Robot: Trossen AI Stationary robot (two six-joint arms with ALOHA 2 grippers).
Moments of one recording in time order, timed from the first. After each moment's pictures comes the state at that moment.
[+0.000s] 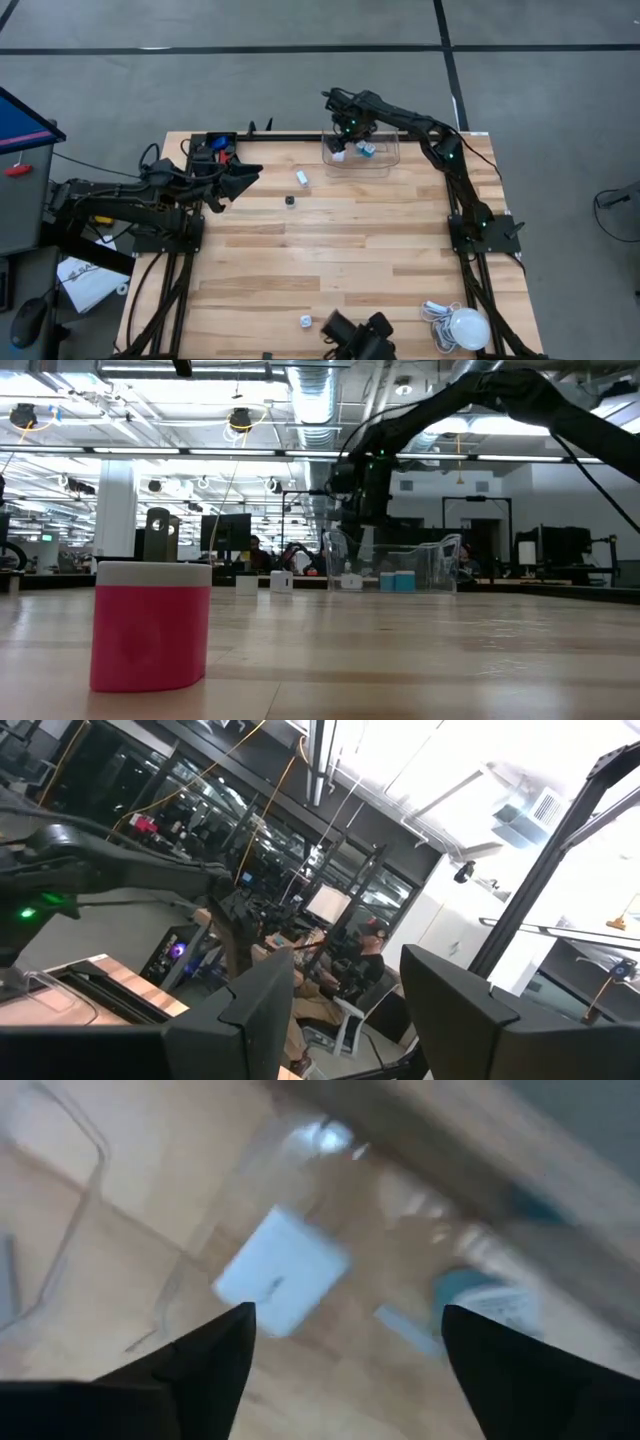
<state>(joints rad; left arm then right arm) 0.01 0.72 0.59 0.48 -0.15 -0.57 -0.66 2.31 2.04 -1.13 -0.02 0.31</state>
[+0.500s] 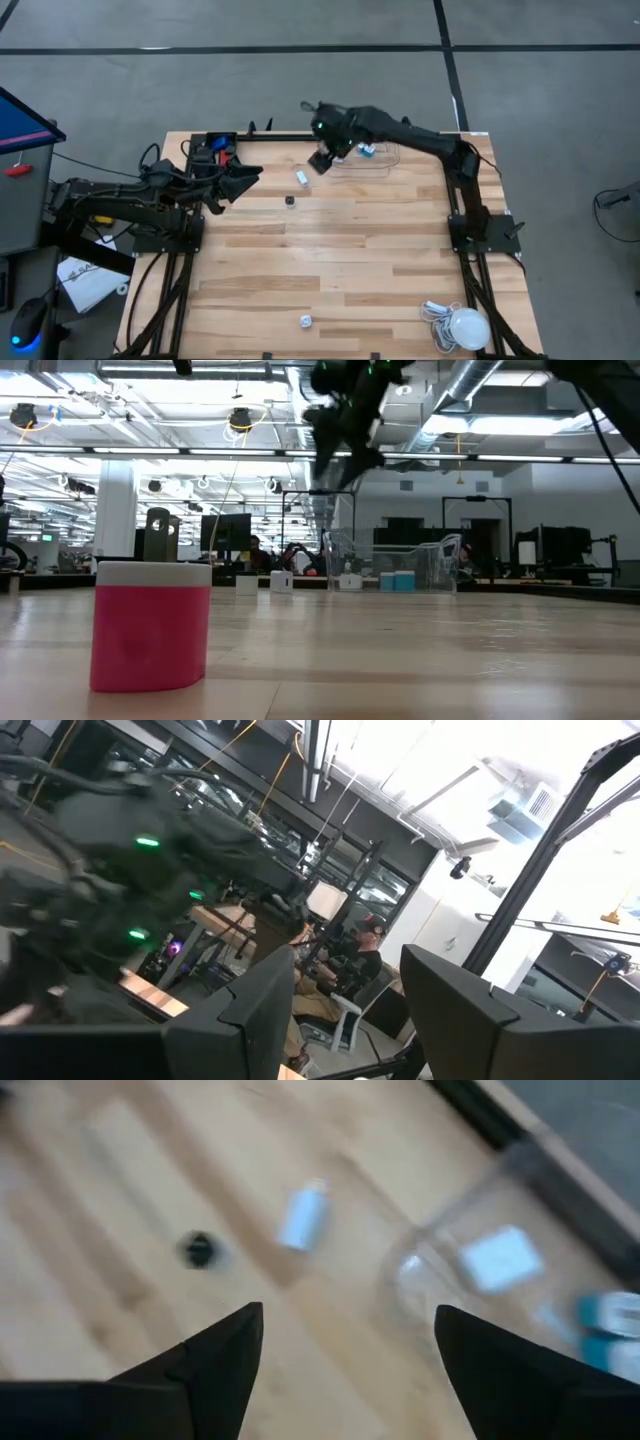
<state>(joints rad) -0.01 0.72 0.59 0.48 -0.14 -0.56 -0.36 2.05 2.04 -1.09 0.02 0.35</state>
